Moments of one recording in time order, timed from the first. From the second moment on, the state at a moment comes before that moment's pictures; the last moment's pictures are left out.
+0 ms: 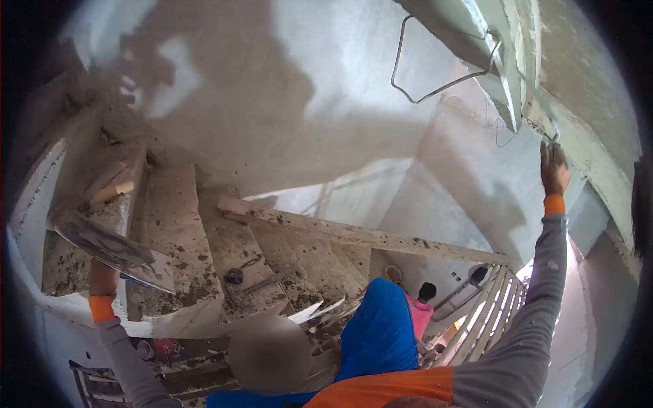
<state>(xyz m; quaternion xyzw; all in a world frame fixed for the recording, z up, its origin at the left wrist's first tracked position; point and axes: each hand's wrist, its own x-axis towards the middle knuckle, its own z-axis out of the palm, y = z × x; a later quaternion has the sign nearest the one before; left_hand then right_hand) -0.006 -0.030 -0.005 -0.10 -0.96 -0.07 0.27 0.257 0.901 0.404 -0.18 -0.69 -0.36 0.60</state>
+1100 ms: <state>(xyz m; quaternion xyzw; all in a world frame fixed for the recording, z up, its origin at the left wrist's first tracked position) 0.013 0.004 0.042 -0.11 -0.95 -0.16 0.26 0.075 0.828 -0.101 0.08 -0.99 -0.07 -0.10</state>
